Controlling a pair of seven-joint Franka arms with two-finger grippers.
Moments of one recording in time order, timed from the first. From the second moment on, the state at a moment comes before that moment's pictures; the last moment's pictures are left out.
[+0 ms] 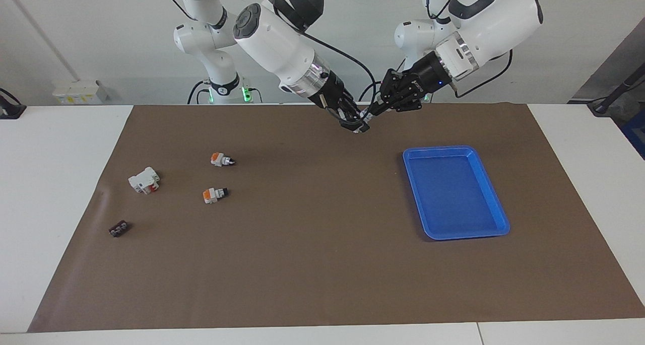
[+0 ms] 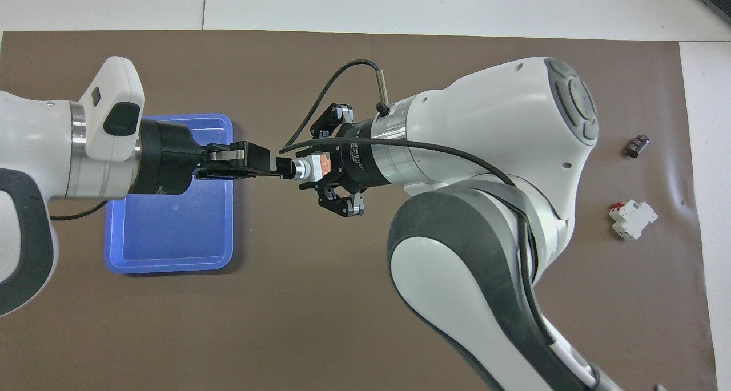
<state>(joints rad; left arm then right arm) -0.03 -0.10 -0.26 -1.83 -0.88 1.91 0.05 0.36 0.24 0.20 -1.51 0.64 2.08 1.76</state>
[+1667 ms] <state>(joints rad) -0.05 -0.11 -0.24 -1.81 -0.76 1.77 0.60 0.38 0.22 0.21 -1.53 0.61 2.06 1.69</state>
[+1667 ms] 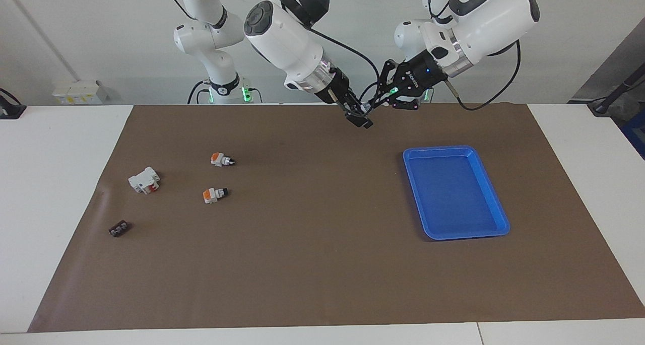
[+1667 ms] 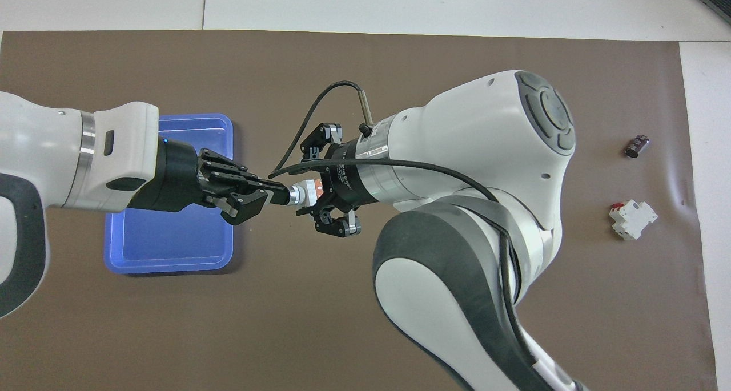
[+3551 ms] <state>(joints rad) 0.24 0.00 -0.24 -2.04 -0.07 2.03 0.26 0.01 0.00 0.05 -1.56 -0.05 1.59 0.25</state>
